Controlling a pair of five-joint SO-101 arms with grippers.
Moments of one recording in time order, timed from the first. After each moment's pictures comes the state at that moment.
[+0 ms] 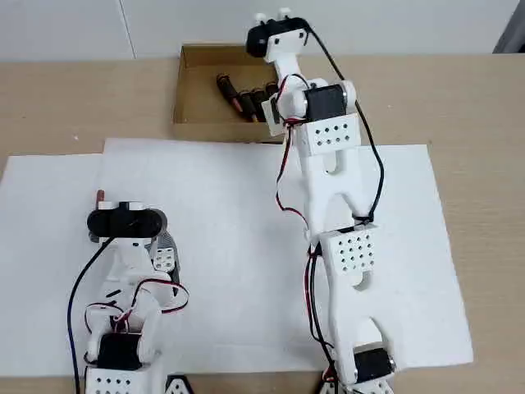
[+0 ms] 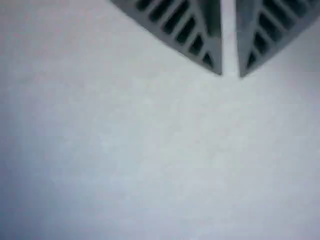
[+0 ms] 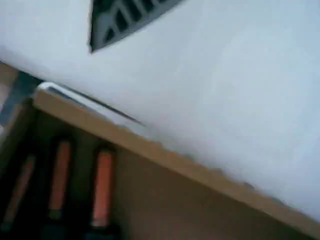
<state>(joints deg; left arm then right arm) -0.7 -103.4 96.6 51.5 8.1 -17.1 58.4 -91.6 97.1 4.3</state>
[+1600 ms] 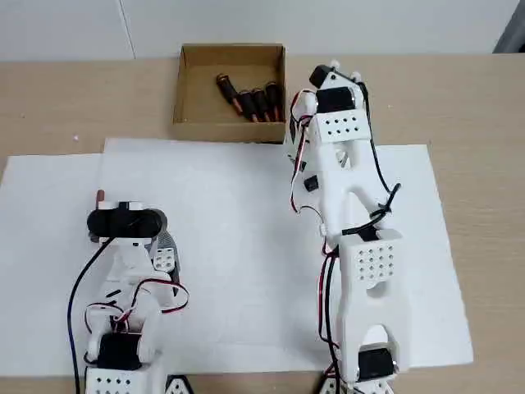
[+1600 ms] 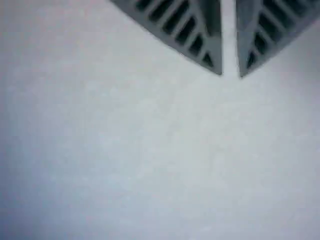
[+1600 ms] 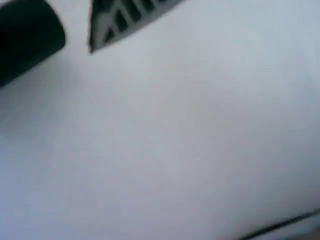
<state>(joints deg) -0.7 -103.4 96.6 51.5 8.1 -13.0 47.2 -53.5 97.2 -31.8</state>
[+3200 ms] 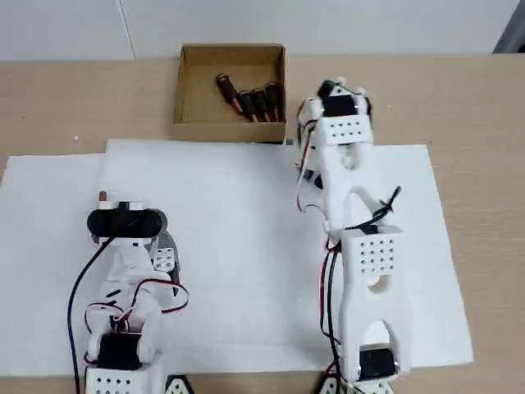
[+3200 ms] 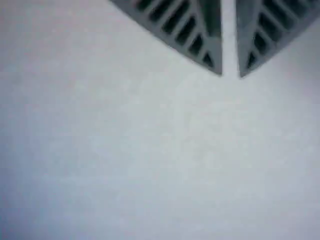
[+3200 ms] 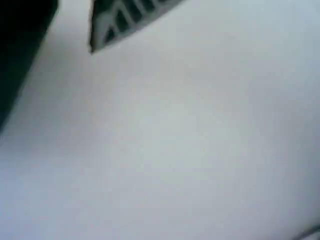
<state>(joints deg) -0.7 -103.4 96.6 51.5 8.1 -10.0 52.0 -53.6 96.2 -31.9</state>
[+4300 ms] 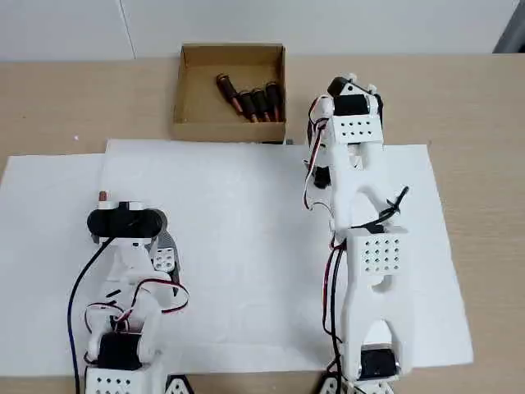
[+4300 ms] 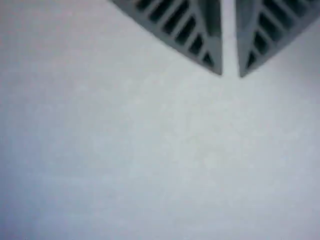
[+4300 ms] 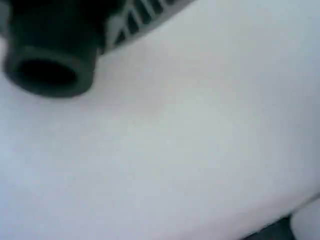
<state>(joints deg) -0.7 -103.4 96.6 51.5 8.1 -8.4 52.0 -53.6 94.7 -30.1</state>
